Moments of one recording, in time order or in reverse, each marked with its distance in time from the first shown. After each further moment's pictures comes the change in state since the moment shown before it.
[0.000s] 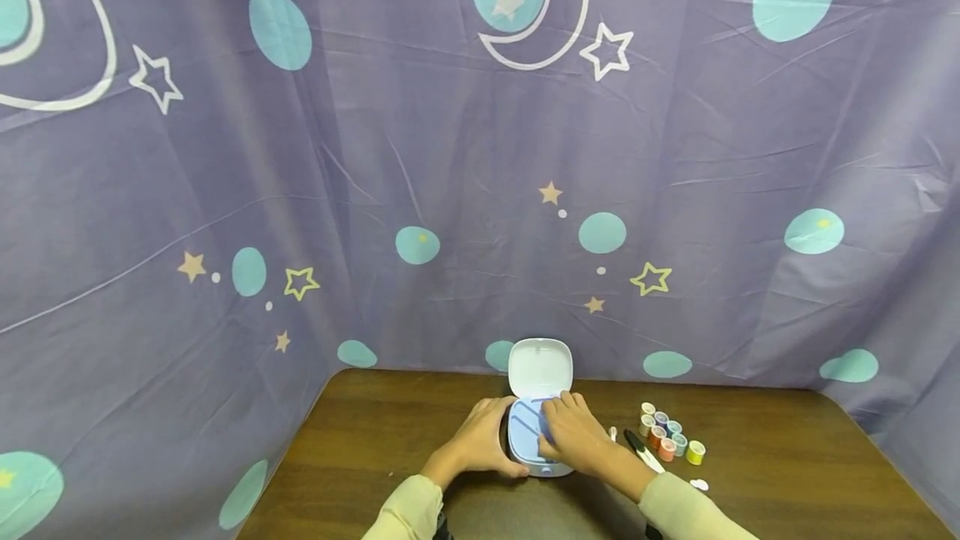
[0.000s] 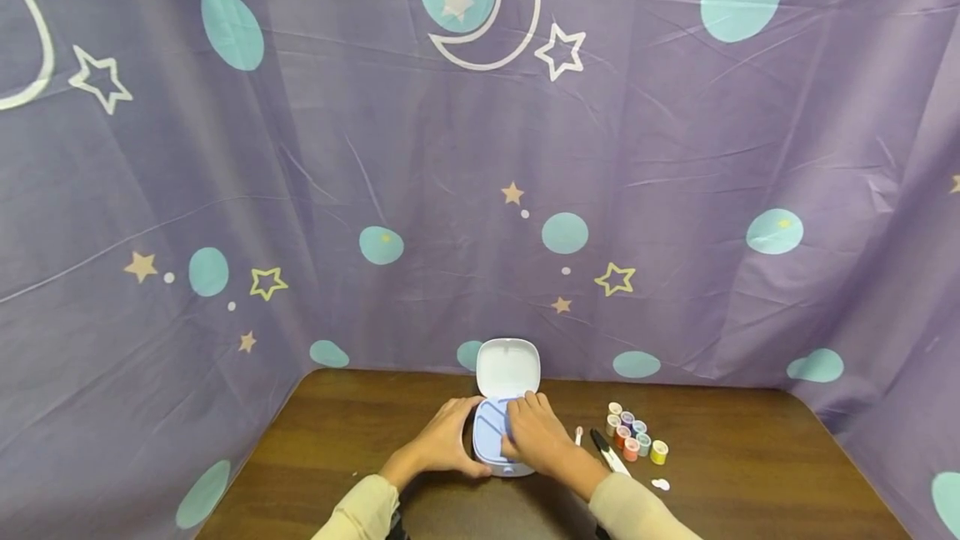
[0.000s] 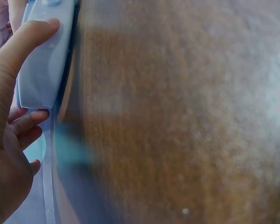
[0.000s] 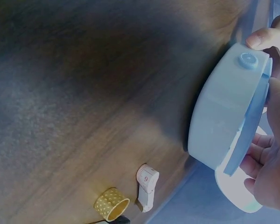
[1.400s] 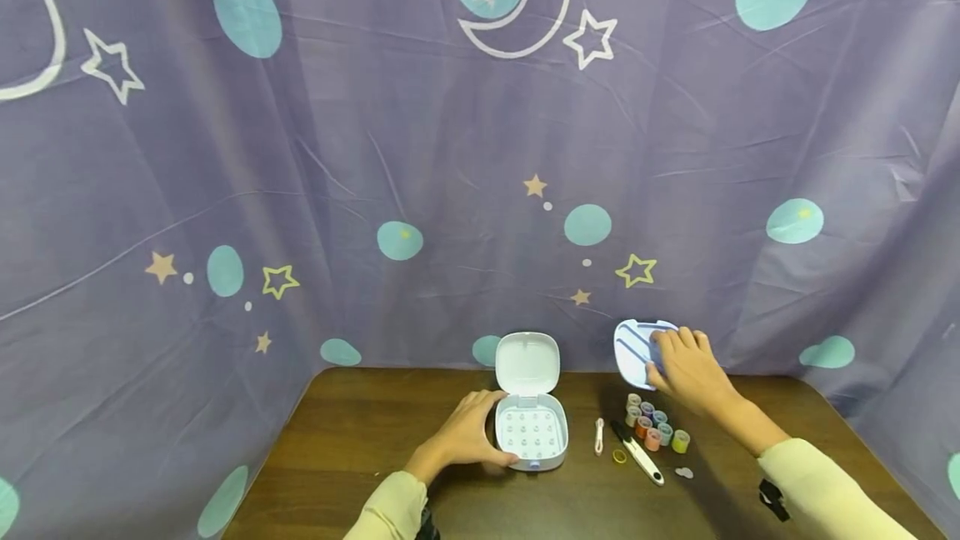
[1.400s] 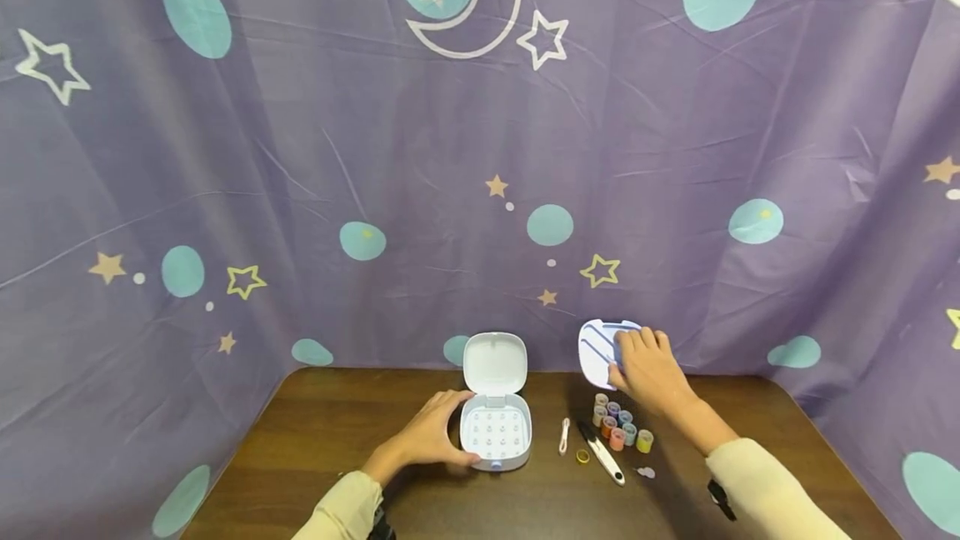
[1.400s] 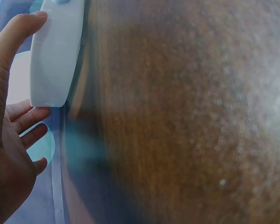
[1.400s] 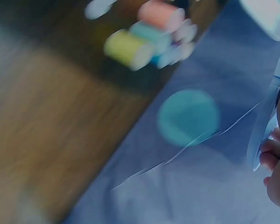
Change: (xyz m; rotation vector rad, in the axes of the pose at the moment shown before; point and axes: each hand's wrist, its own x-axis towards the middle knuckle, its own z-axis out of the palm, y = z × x) left_hand 0.006 0.002 -0.009 -0.047 -0.028 0.009; right_hand -0.052 0.169 -0.084 -0.115 0.130 0.123
